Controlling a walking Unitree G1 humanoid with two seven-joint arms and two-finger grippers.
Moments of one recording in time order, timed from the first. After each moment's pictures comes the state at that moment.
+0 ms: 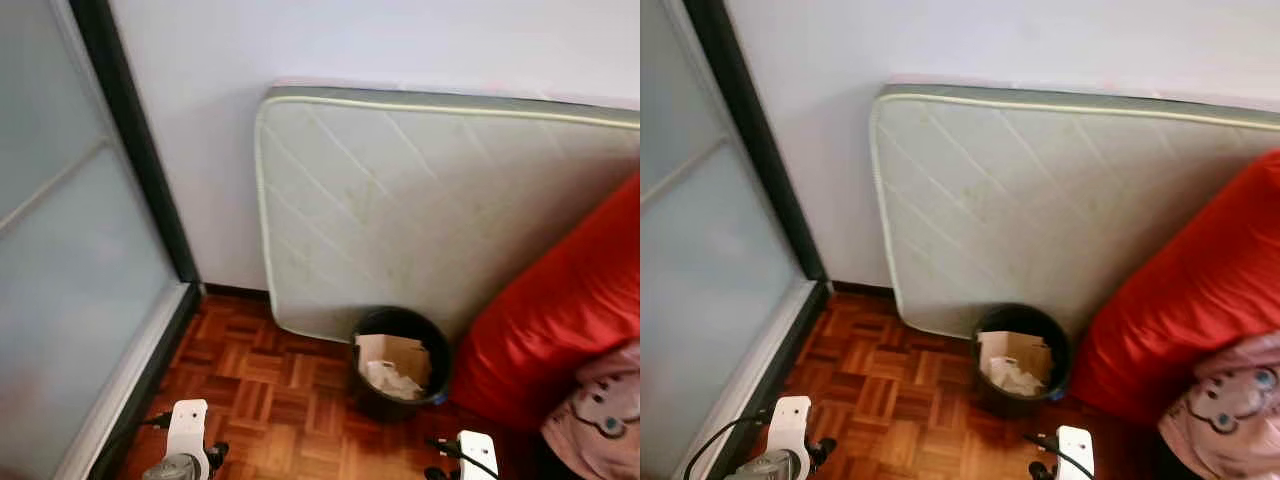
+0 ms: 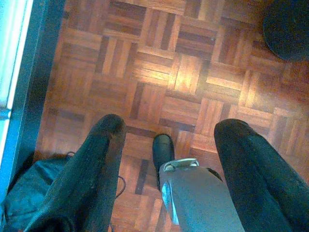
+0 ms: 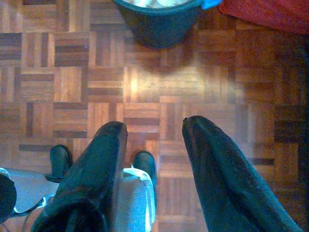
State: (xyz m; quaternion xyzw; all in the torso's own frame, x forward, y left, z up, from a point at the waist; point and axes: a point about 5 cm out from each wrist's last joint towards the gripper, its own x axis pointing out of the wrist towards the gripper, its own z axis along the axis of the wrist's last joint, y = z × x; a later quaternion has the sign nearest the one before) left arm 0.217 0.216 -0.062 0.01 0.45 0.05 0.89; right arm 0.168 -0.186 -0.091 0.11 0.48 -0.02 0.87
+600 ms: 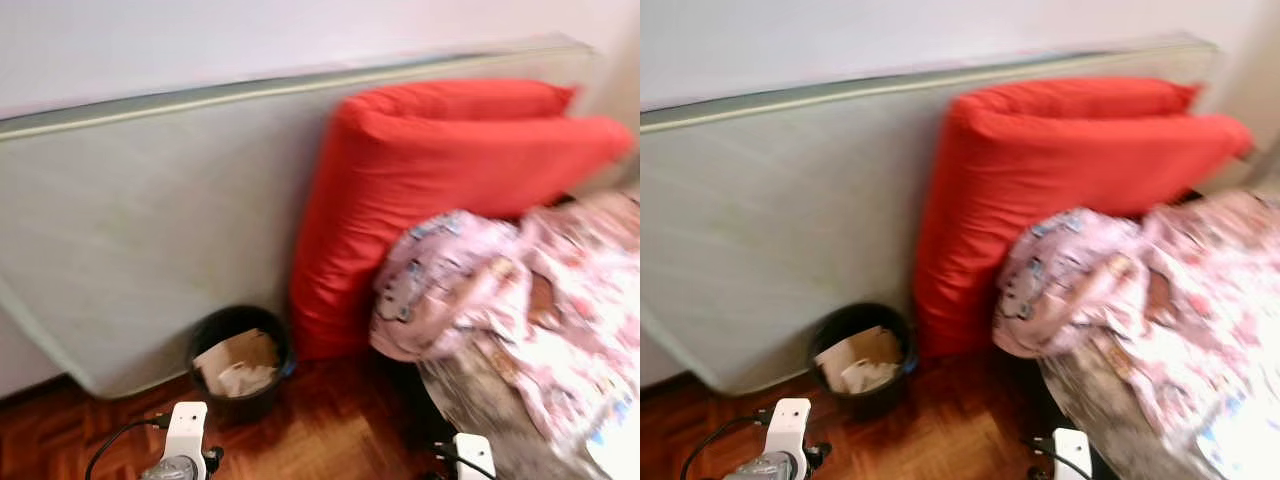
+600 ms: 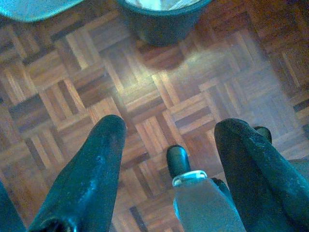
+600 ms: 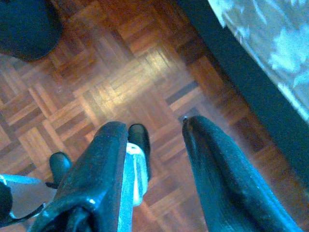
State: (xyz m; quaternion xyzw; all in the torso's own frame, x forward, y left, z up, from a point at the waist) left arm 0.216 0.219 -0.063 0.04 0.45 0.05 0.89; right arm 0.164 -0.183 -0.093 0.09 0.49 -0.01 0.87
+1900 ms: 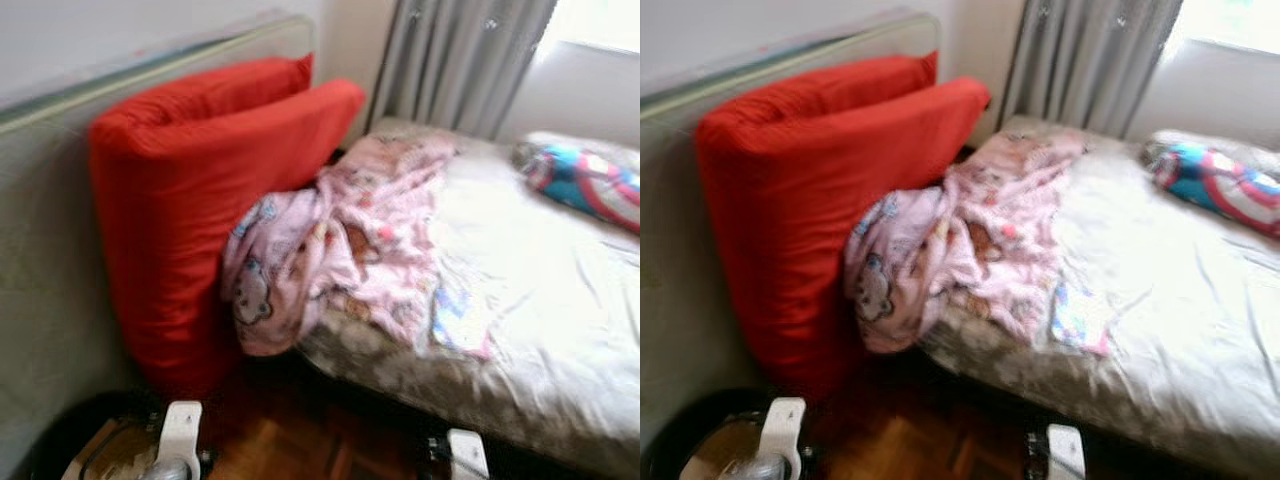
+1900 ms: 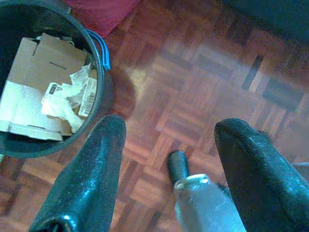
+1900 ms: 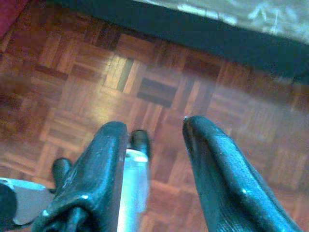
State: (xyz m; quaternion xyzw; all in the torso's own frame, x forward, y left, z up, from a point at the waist) left arm 0.213 0.226 -0.063 0.04 0.46 0.06 0.89; right arm 0.169 -0.177 -0.092 0.10 0.49 0.00 0.87
